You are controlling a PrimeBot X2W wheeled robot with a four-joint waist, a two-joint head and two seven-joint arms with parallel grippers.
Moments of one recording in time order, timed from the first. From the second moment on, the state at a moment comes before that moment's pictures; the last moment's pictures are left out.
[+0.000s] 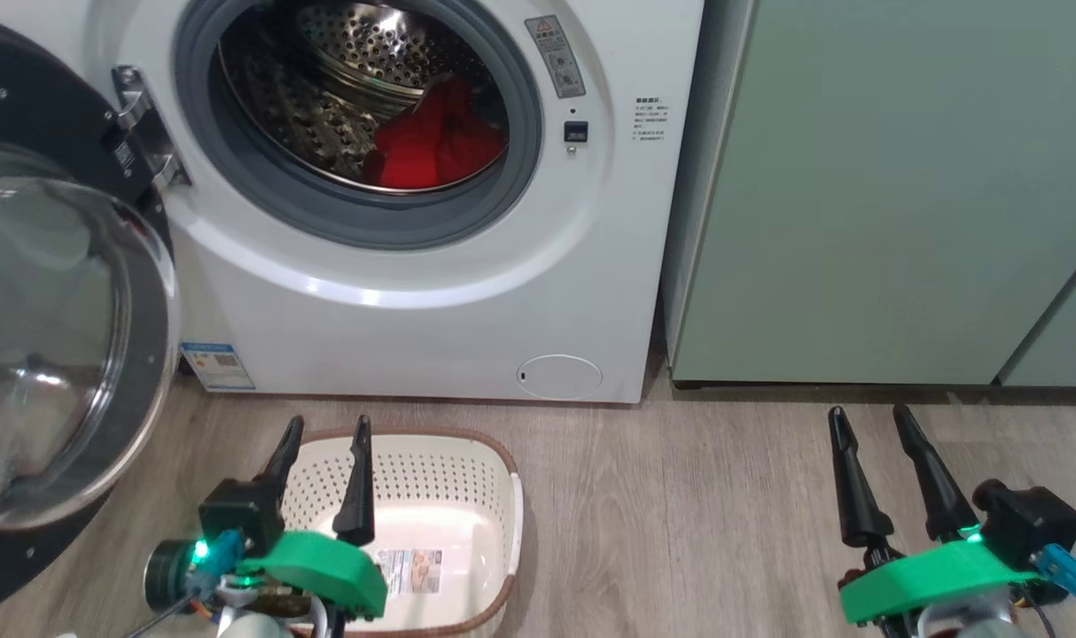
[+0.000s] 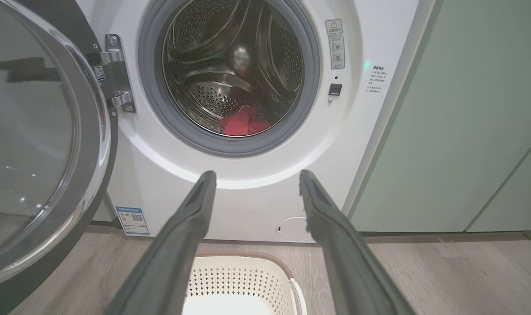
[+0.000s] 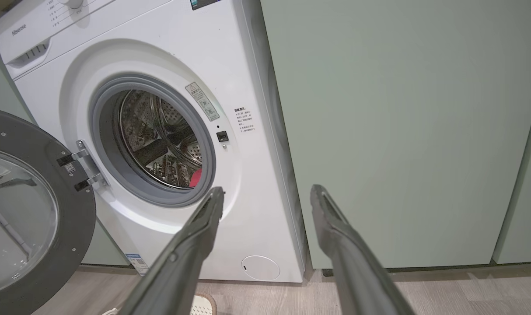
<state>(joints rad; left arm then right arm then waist) -0.02 0.05 -0.17 0.24 -0.23 0.08 -0.26 0.09 -0.04 -0.02 0.13 0.30 0.13 -0.25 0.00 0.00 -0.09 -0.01</state>
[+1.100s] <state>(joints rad) -0.02 0.05 -0.17 0.23 -0.18 0.10 -0.26 0.09 -0.04 -0.02 0.14 0.30 0.13 -0.25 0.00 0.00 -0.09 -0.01</state>
